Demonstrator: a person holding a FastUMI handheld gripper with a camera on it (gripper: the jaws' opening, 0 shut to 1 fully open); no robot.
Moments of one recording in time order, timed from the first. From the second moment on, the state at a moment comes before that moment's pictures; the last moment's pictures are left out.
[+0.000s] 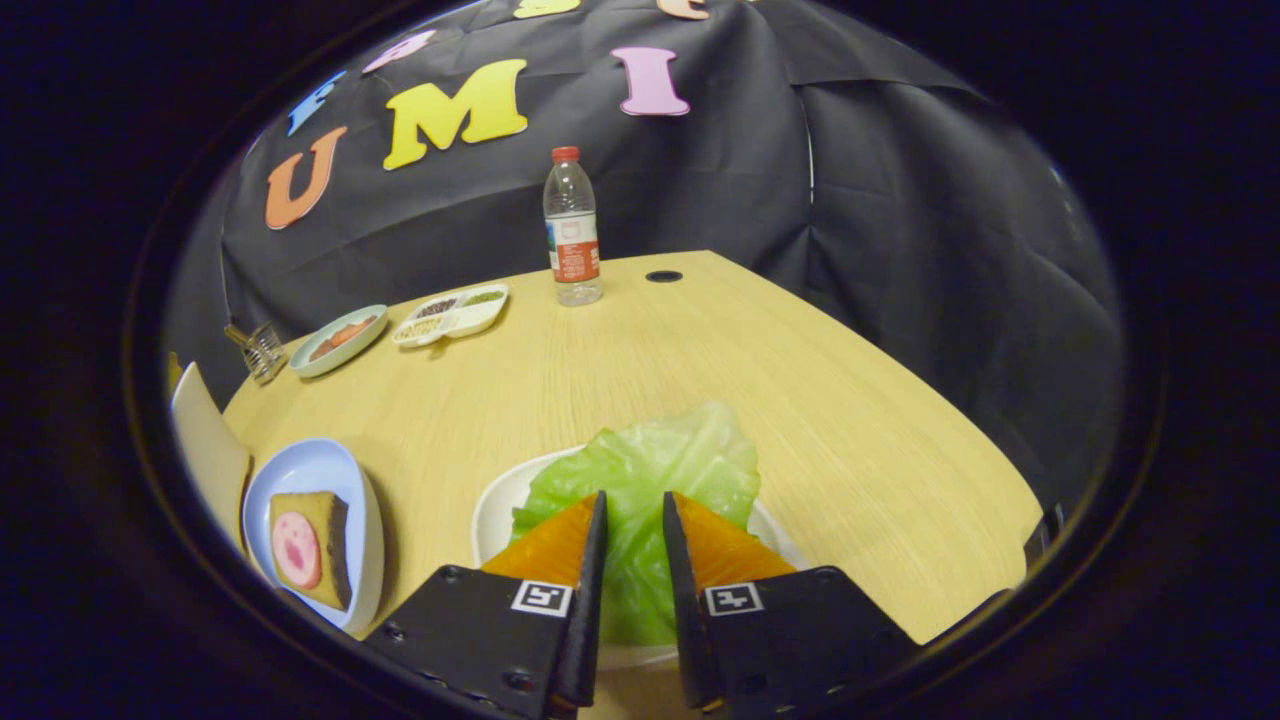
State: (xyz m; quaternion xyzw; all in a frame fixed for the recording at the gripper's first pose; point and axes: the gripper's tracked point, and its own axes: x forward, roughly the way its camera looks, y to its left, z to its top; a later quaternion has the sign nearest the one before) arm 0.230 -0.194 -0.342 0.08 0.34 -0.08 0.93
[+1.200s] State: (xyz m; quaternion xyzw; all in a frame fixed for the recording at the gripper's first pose) arm 0.188 -0.007 -0.223 0.07 0.26 0.09 0.96
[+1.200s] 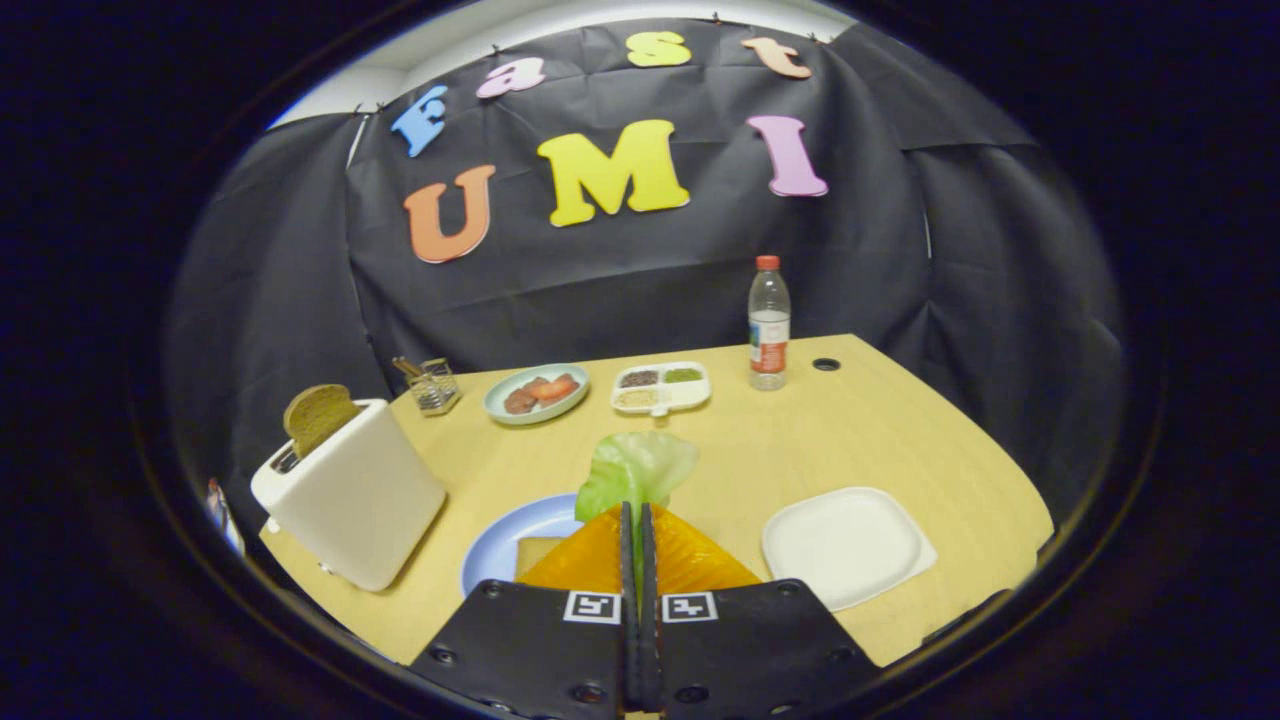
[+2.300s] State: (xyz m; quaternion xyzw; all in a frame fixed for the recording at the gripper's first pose) arm 0.166 0.054 -0.275 0.03 0.31 0.12 0.94
